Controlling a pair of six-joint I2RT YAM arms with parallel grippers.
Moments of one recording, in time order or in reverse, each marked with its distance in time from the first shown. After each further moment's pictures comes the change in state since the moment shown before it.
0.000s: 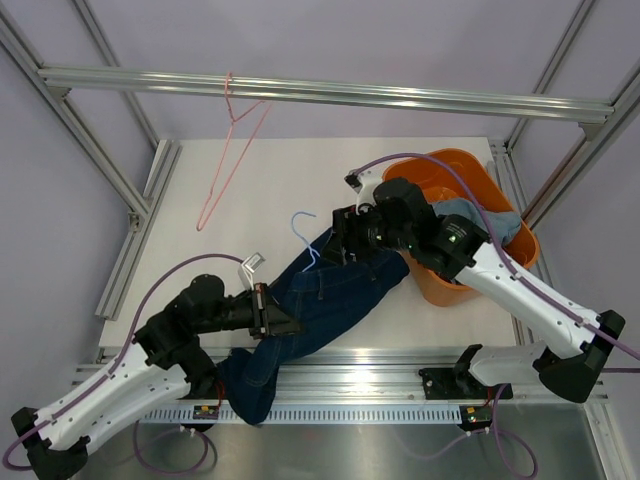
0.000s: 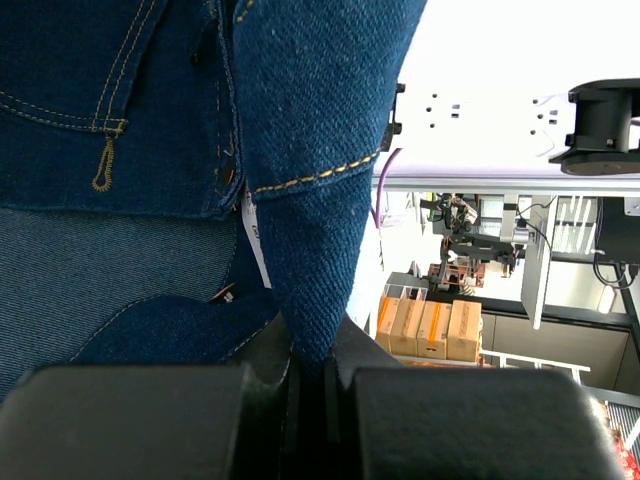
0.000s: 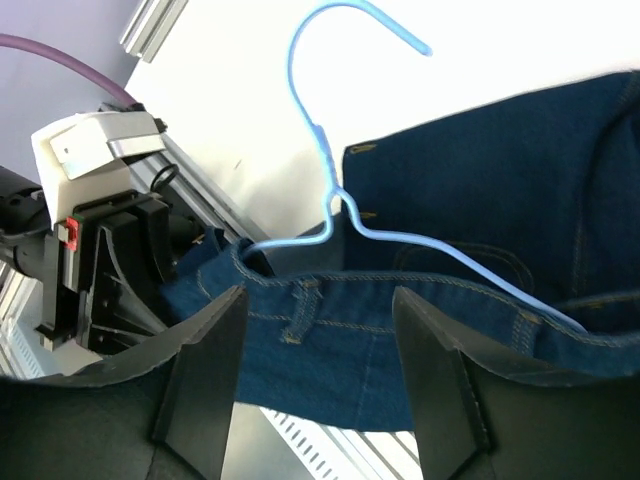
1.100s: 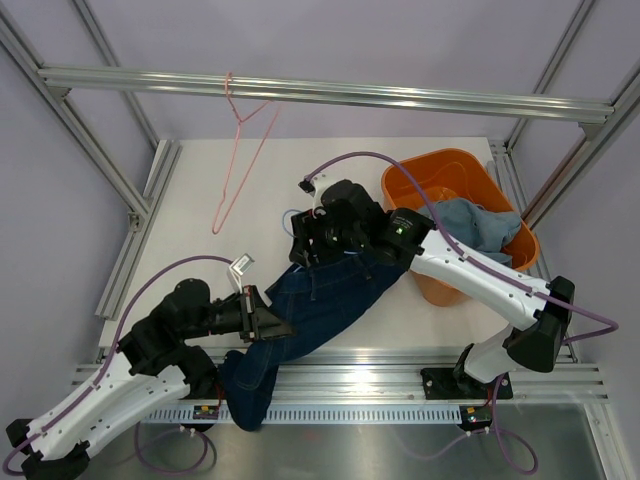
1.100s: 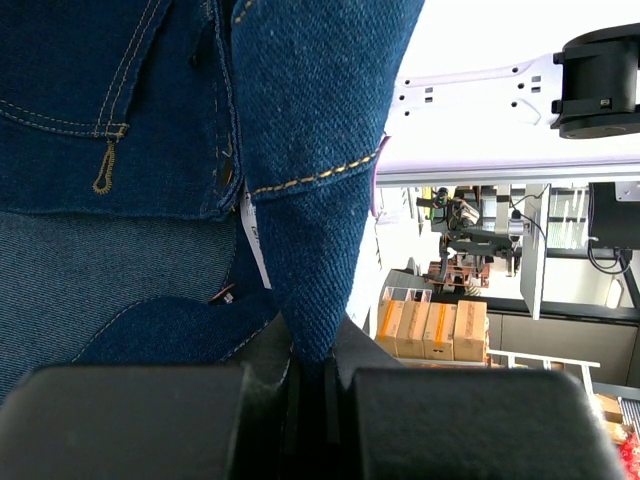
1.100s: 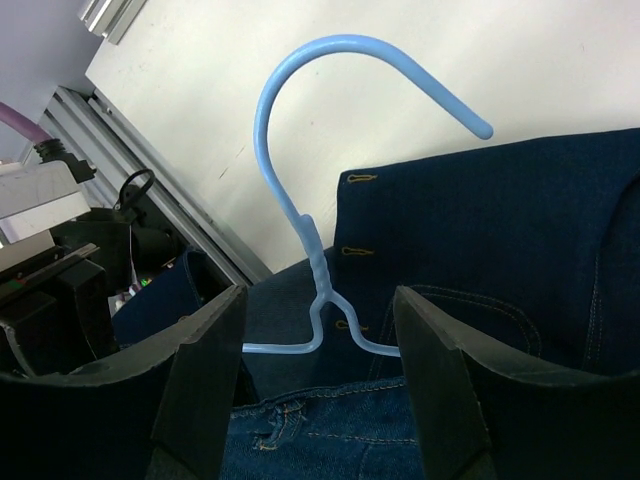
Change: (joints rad) left arm -0.005 -0.085 0.061 -0.113 -0.011 0.017; right arm 0.137 0.243 0.151 0.030 0.122 -0.021
